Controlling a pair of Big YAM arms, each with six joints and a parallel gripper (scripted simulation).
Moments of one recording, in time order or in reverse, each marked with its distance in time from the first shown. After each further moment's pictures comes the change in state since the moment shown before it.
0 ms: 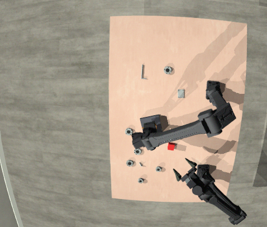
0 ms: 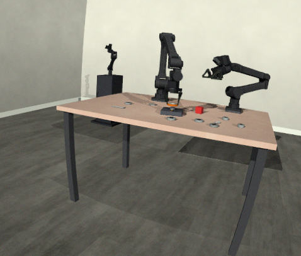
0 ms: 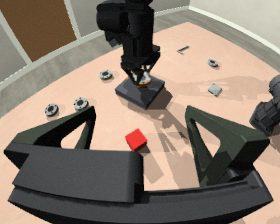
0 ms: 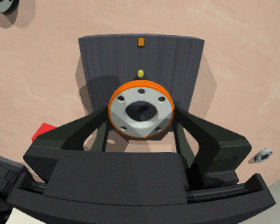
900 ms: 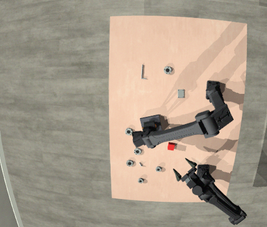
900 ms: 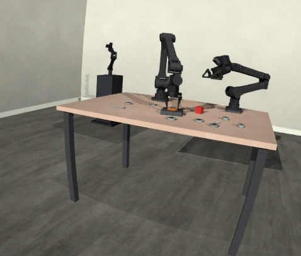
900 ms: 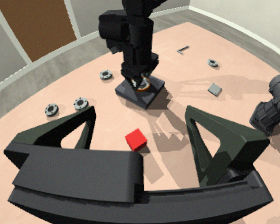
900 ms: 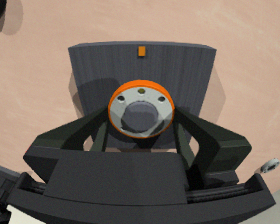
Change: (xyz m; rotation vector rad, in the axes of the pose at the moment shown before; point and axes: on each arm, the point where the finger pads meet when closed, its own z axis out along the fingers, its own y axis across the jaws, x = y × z) left arm 0.000 0.000 0.000 0.000 0.000 0.000; right arm -0.004 0.001 0.026 -0.007 -0.021 0.007
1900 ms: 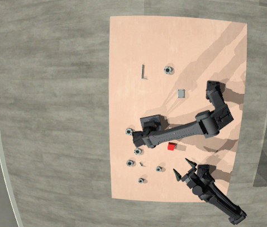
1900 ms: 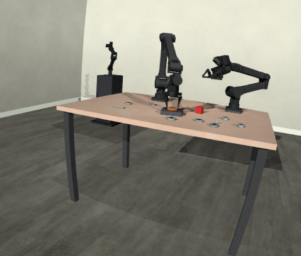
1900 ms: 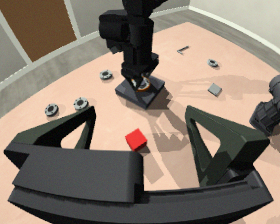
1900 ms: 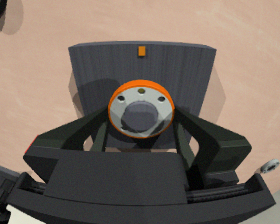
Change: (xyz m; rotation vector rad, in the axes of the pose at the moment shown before) left arm 0.000 0.000 0.000 0.000 0.000 0.000; right arm 0.000 0.000 0.000 -0.001 -0.002 -0.002
